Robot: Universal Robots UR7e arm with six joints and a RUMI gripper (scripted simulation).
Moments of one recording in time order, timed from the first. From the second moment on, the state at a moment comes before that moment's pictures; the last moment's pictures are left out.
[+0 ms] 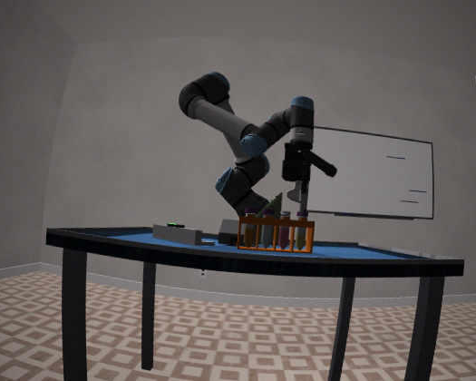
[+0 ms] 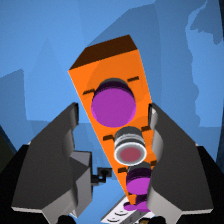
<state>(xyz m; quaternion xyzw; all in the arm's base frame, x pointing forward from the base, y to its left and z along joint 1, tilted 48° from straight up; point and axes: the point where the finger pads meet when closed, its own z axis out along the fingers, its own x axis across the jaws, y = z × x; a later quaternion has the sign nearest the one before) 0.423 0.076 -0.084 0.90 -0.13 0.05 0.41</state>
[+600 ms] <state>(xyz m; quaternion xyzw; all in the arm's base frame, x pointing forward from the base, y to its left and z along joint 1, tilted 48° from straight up) 0.423 0.076 -0.084 0.88 0.23 -0.11 0.39</state>
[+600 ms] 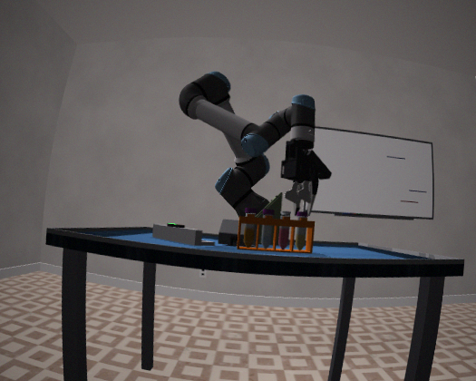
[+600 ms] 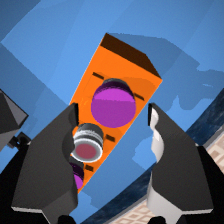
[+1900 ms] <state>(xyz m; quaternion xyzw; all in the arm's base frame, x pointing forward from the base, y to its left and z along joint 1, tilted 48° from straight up) 0.423 0.076 -0.084 0.90 -0.17 0.07 0.39</state>
